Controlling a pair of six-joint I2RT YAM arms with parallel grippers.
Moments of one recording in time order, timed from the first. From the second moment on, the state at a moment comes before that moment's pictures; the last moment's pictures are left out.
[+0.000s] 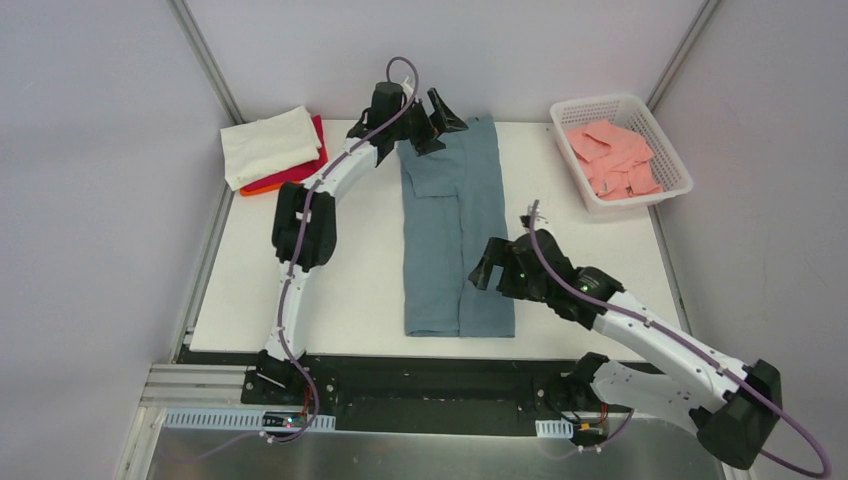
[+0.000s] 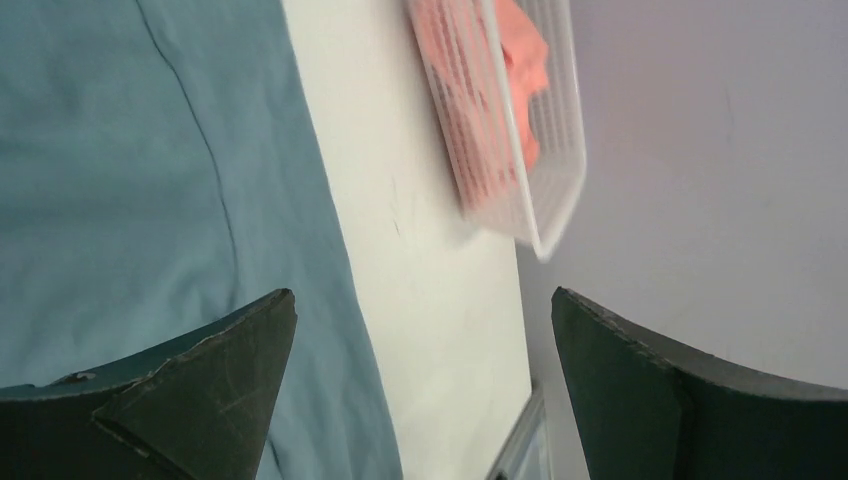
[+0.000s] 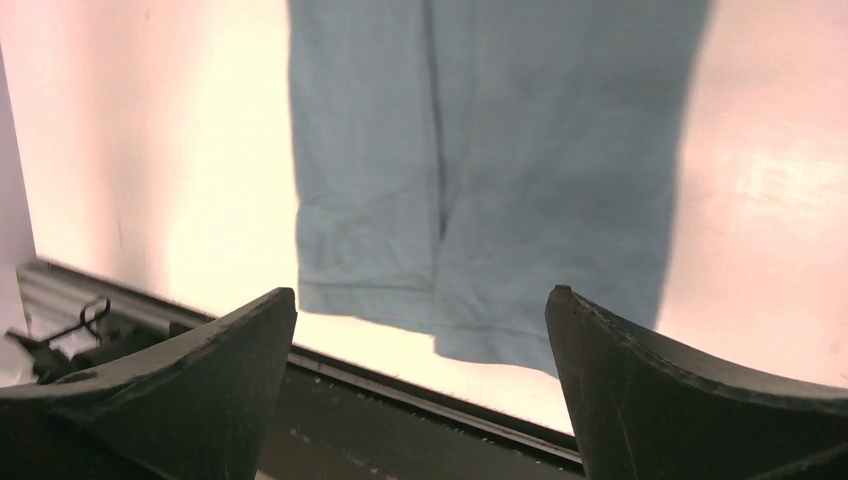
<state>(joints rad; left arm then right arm) -0.38 2.38 2.10 -0.08 0.52 -0.95 0.81 0.97 0.77 -0.58 0.15 0.83</state>
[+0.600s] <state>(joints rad) -0.73 1.25 0.65 -0.32 0.14 -0.87 0.61 0.90 0.56 -0.73 0.03 0.93</state>
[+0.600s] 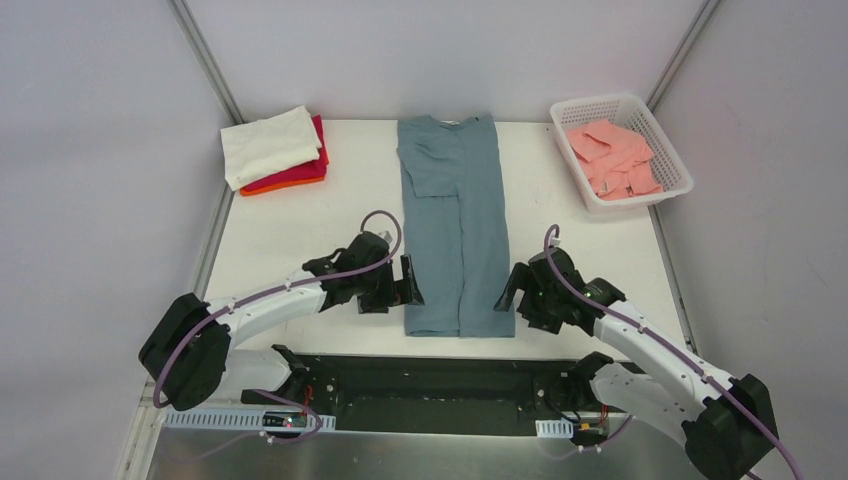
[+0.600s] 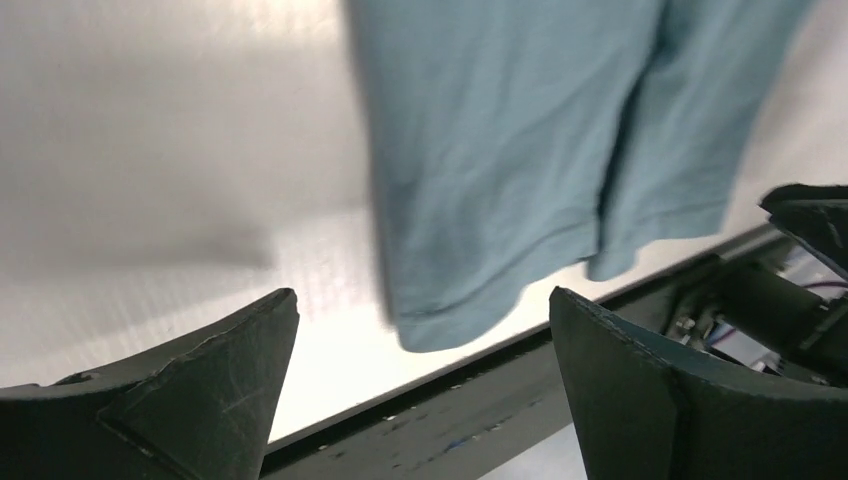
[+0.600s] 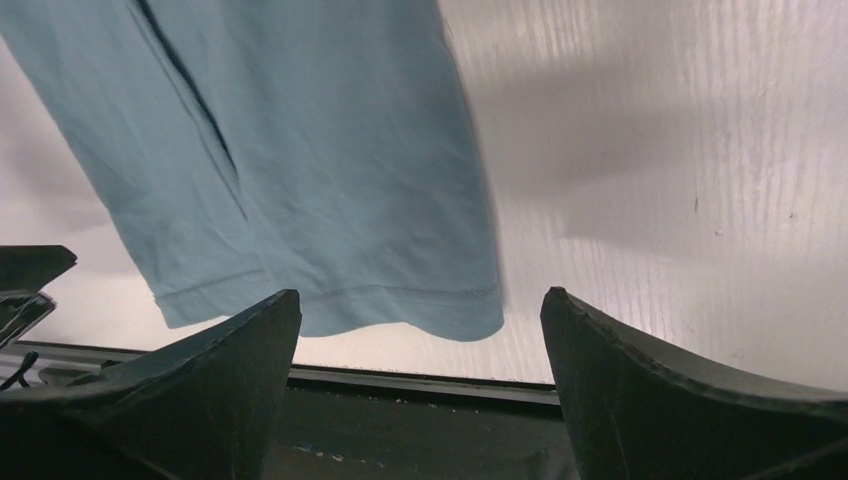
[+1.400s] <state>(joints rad) -0.79 1.33 0.52 -0.16 0.23 -1.05 0.58 0.92 0.44 -0.66 -0.15 0.97</state>
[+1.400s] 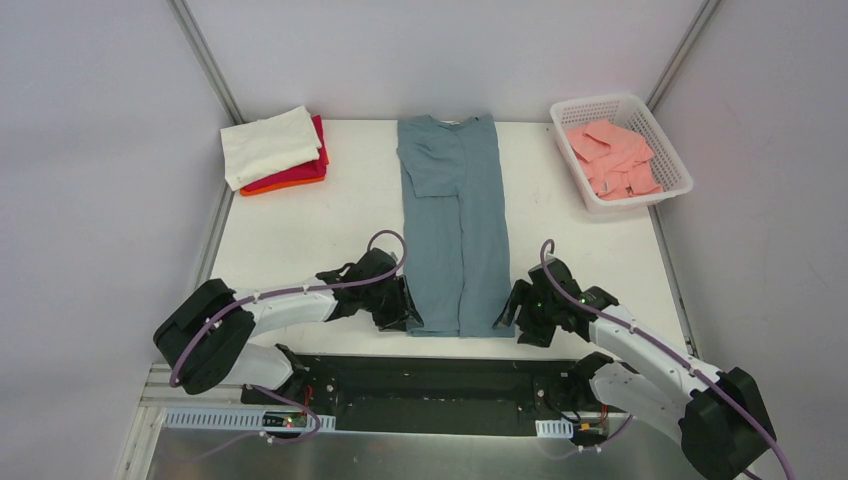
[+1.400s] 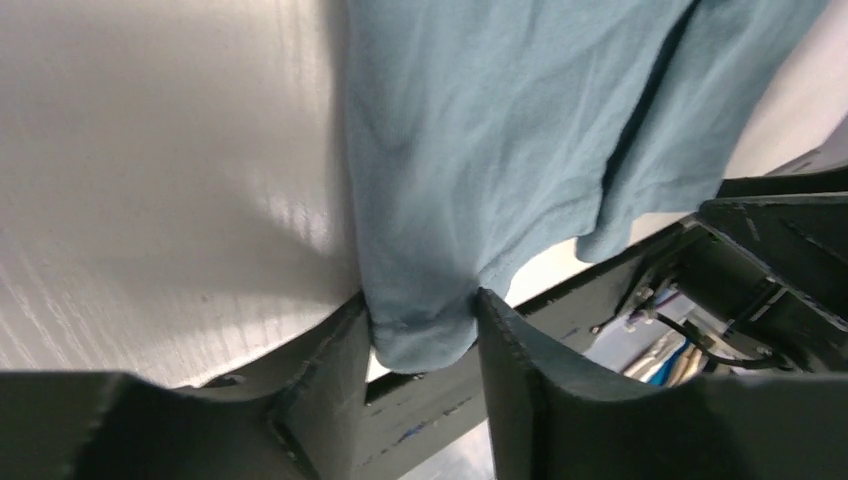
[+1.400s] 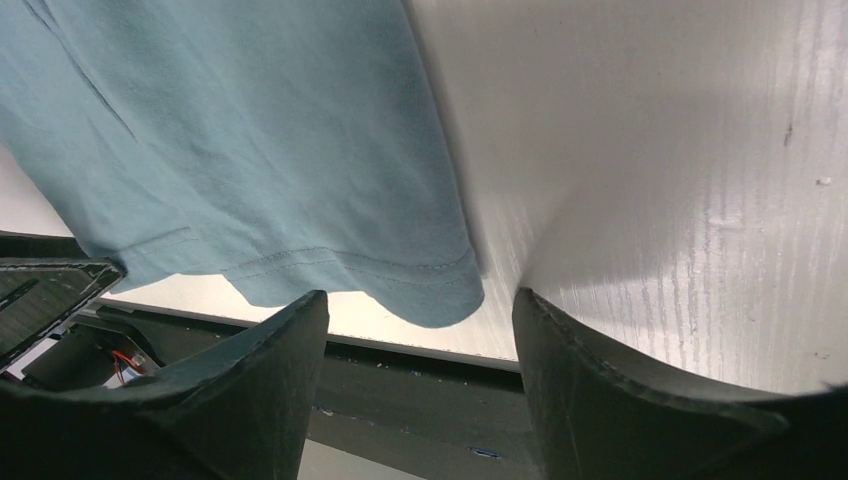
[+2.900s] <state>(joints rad) -0.68 1.33 0.87 -0.34 0.03 -0.88 0.61 0.96 0.68 -0.46 0.03 0.89</state>
